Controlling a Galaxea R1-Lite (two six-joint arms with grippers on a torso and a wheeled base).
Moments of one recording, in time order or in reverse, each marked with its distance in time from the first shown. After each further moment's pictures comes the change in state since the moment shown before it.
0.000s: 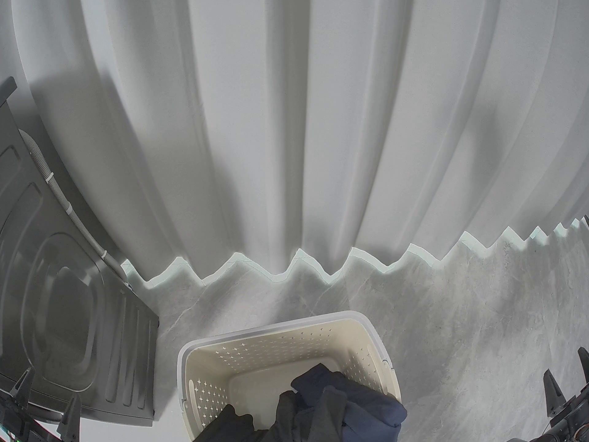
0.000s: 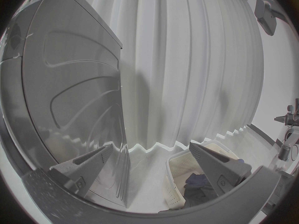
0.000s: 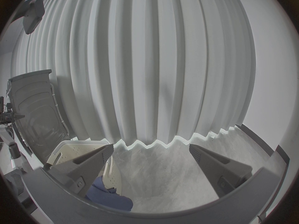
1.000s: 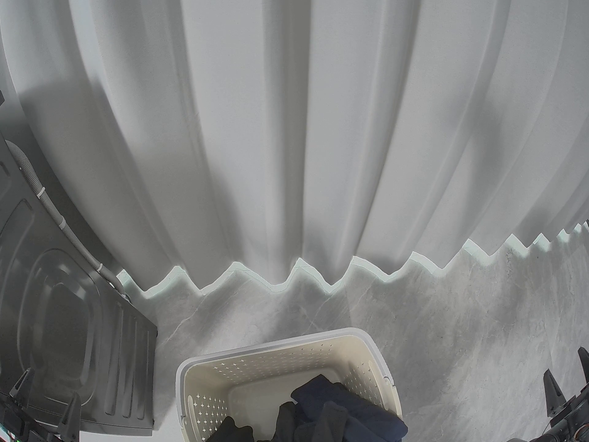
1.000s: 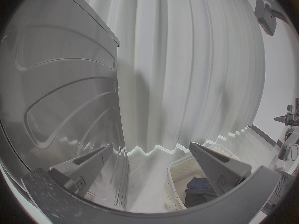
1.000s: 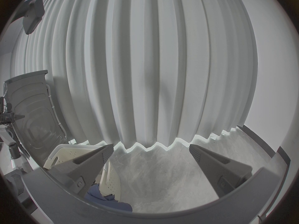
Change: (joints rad) left arm 0.000 0.000 0.000 0.000 -0.001 0.000; right arm 0.000 0.000 0.000 0.000 0.000 0.001
